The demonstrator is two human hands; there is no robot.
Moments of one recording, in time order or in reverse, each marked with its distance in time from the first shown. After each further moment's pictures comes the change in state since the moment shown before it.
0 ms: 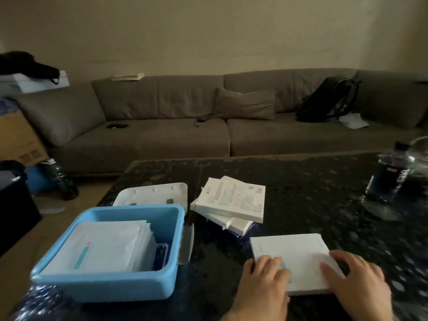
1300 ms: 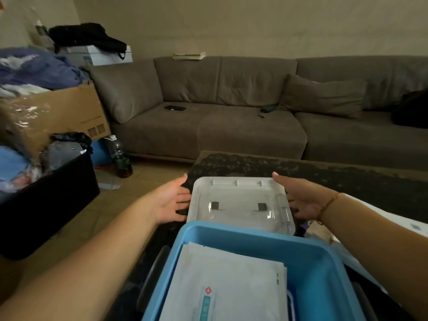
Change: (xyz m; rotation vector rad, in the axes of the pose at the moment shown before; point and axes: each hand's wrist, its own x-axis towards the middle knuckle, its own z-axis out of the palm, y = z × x) left_hand -0.110 -0.415 -0.181 -1.500 0.299 -0.988; right_hand 0.018 -0.396 0.142 0.518 -0.718 -0.133
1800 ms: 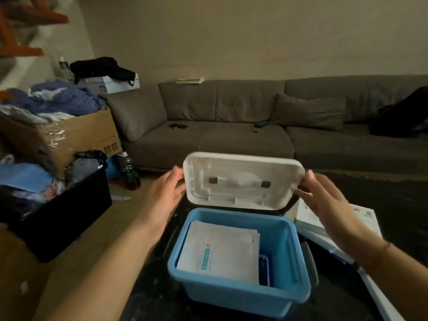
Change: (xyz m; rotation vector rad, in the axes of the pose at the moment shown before) left_hand -0.188 -0.022 0.042 0.064 0.164 0.708; right_hand -0.180 0.053 -0.038 0.086 0.198 -0.606
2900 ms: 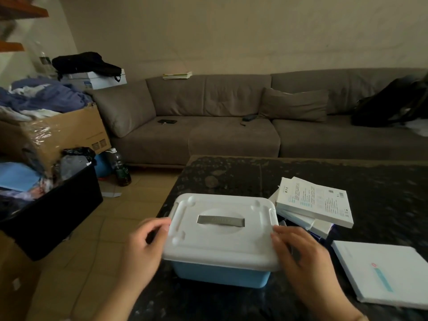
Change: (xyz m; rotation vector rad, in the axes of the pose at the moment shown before) left_hand -0.077 -0.083 -0.015 0.547 0.197 0.262; right_hand -0.100 0.079 0.013 -0.479 0.133 -0.350
